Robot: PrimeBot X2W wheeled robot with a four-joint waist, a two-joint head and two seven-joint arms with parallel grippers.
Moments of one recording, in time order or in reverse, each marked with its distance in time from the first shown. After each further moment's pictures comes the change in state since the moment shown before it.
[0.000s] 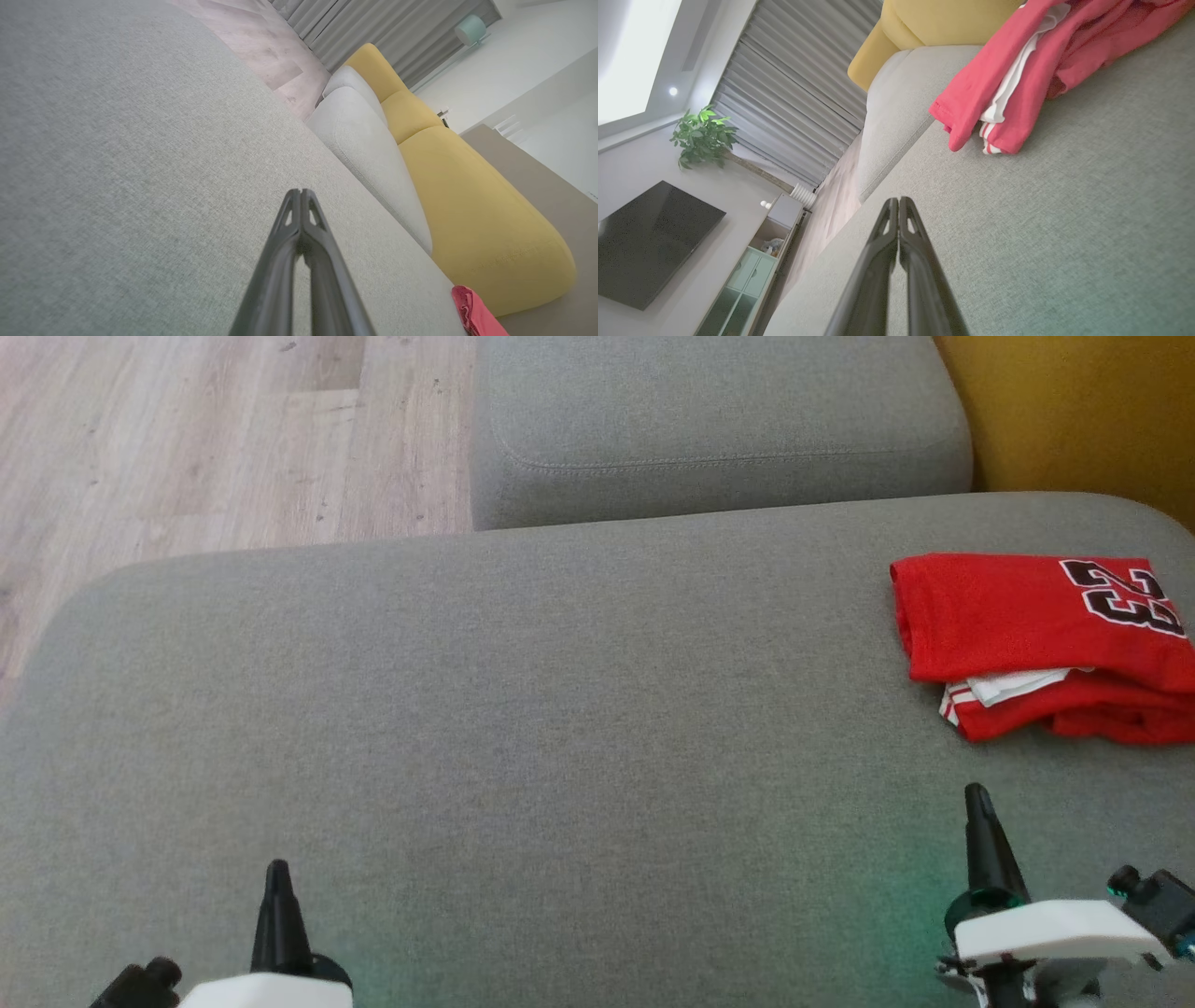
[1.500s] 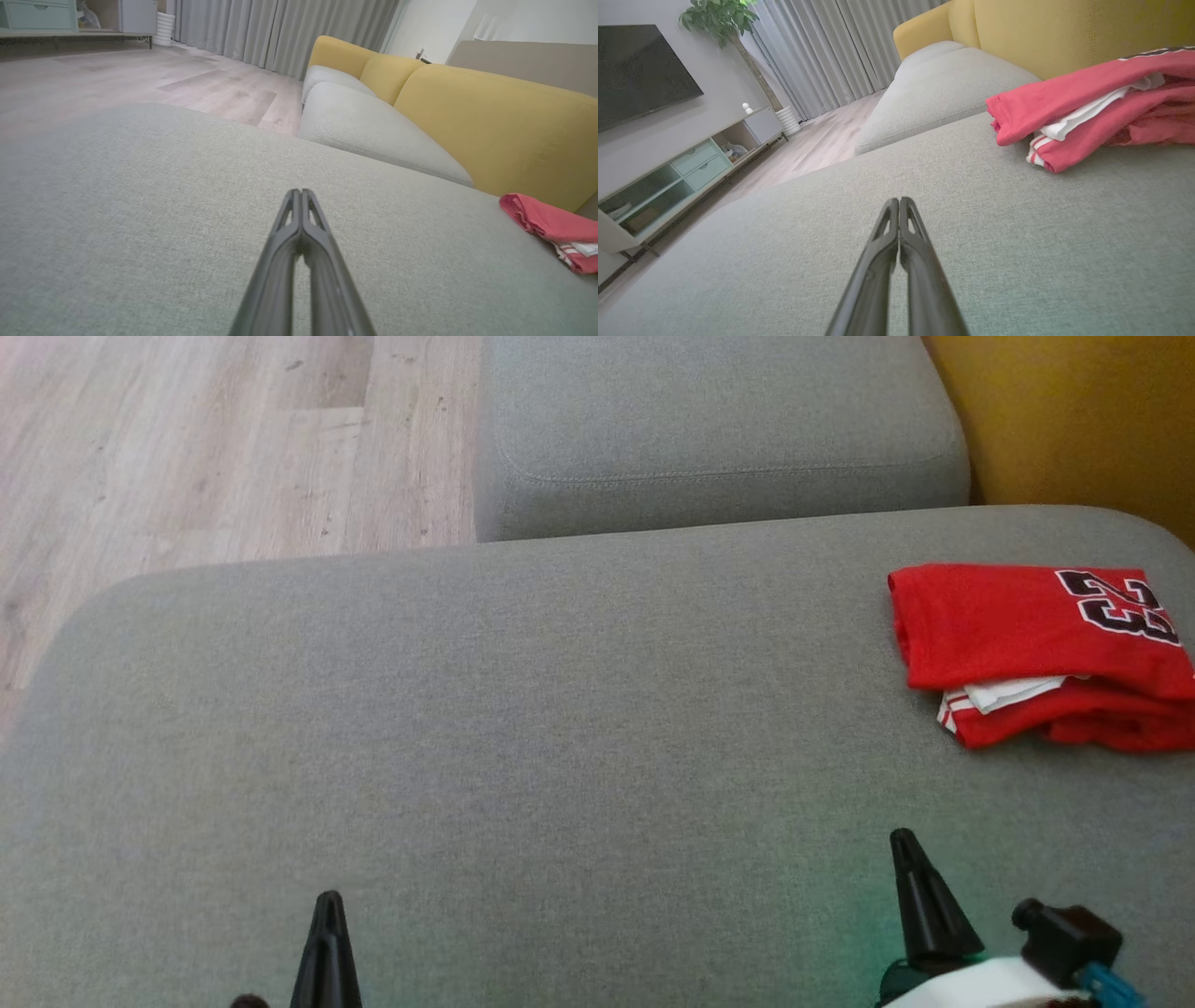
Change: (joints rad) left arm 0.122 -0.010 -0.077 -0.078 0.525 0.079 -0.112; right arm 0.084 0.009 0.091 -0.019 -0.529 0.000 -0.110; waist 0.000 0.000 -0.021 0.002
